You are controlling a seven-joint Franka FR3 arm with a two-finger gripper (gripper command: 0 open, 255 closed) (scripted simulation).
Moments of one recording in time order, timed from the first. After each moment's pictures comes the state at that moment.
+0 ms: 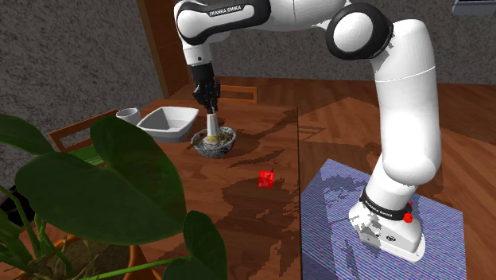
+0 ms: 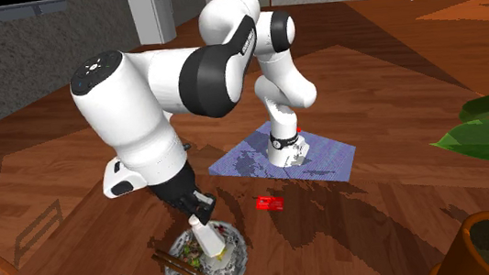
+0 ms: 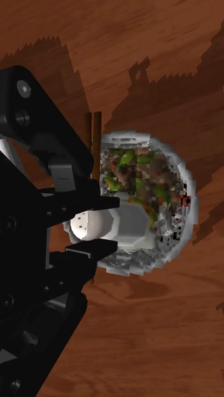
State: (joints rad) arm 0.02 0.44 0.26 -1.32 -0.03 1.54 0.07
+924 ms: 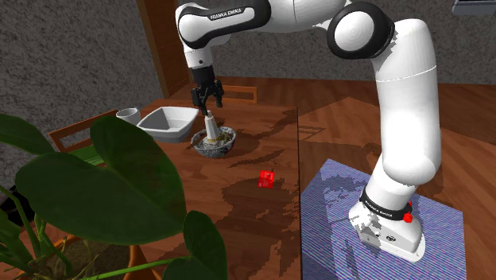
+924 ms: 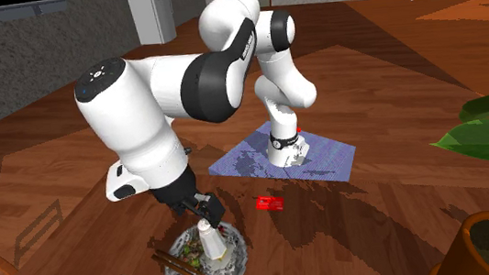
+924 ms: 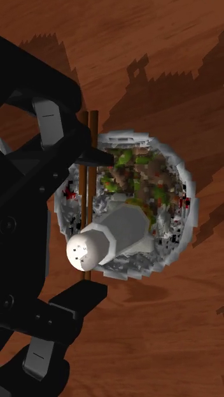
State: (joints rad) arm 0.01 0.43 0.26 -1.35 -0.03 1.57 0.07
